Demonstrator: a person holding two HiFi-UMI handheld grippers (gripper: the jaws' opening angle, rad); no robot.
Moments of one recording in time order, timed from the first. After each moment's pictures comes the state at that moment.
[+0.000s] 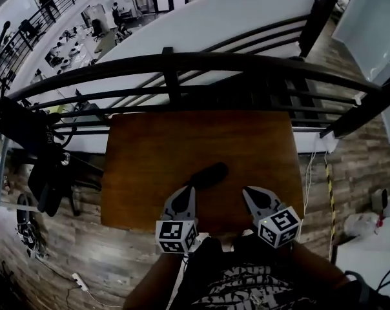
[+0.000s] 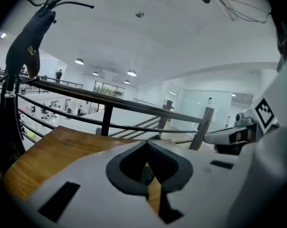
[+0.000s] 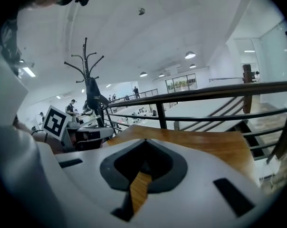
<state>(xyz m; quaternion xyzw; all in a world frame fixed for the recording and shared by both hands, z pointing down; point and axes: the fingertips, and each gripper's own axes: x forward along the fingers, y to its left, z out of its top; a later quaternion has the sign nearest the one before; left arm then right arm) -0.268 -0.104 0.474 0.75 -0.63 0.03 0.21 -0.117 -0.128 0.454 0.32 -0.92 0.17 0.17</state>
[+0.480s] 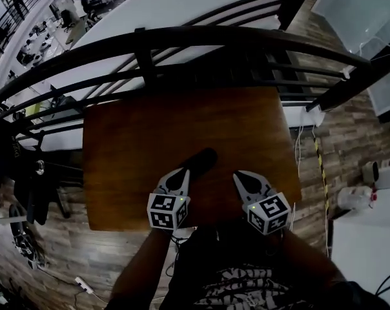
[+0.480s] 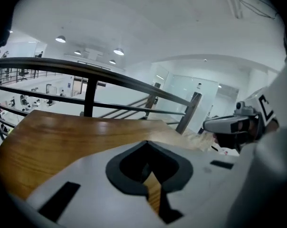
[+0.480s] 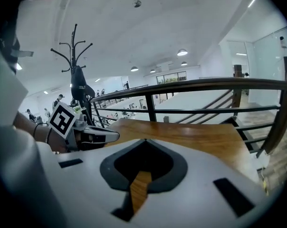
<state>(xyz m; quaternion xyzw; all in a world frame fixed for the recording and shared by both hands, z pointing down) -0.240 -0.169 0.562 0.81 -0.51 0.11 0.28 -0.108 -0.166 0.512 0.38 -0.88 0.18 0.20</state>
